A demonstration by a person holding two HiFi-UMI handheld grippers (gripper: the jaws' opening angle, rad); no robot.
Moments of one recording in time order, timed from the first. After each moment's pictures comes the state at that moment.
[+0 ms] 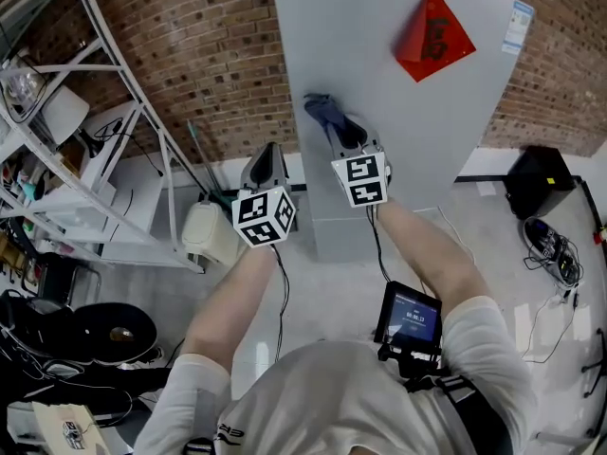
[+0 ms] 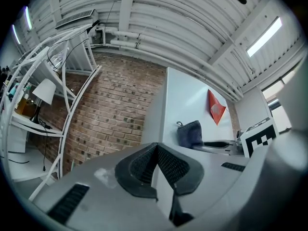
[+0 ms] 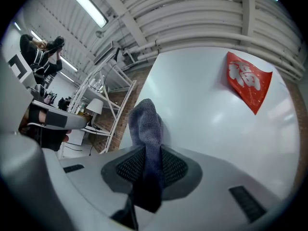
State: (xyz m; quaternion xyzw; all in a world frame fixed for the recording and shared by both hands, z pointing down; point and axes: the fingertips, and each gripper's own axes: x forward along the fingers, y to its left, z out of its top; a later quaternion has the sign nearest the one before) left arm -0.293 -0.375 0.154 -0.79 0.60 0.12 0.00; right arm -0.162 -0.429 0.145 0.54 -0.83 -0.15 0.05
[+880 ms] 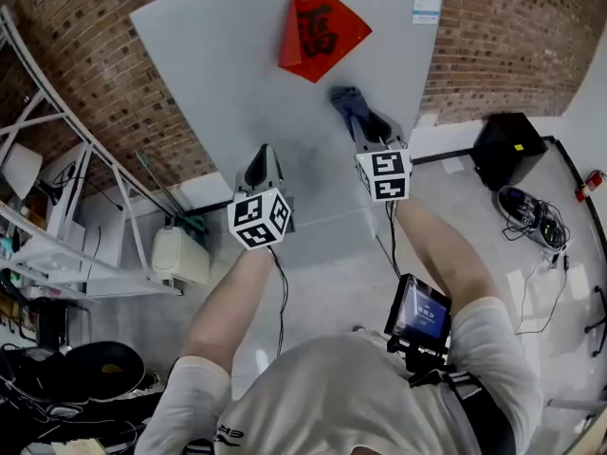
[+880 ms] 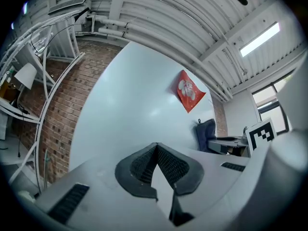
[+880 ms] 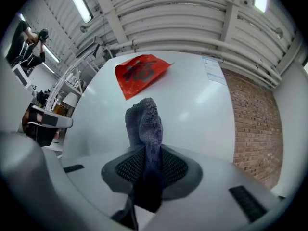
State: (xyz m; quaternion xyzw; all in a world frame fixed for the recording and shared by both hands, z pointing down) left arm -0.111 -0.407 0.160 -0.83 0.54 0.12 -0.01; right arm 0.094 -0.433 0.136 0.63 -0.76 -0.15 0.05
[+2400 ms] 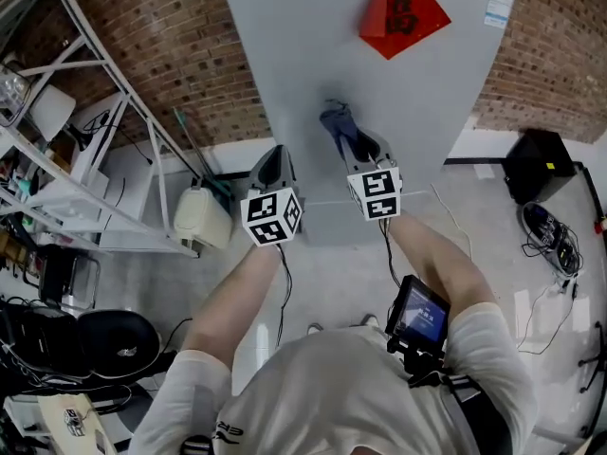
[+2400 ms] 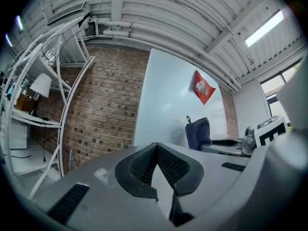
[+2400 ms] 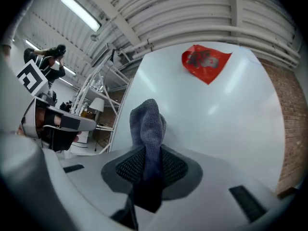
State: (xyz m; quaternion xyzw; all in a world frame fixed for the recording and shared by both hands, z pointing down) left arm -0.209 -0.367 0.210 -0.80 0.59 0.07 -0.02; right arm -0.068 -0.398 0.210 0.53 -0.84 -0.12 0.05
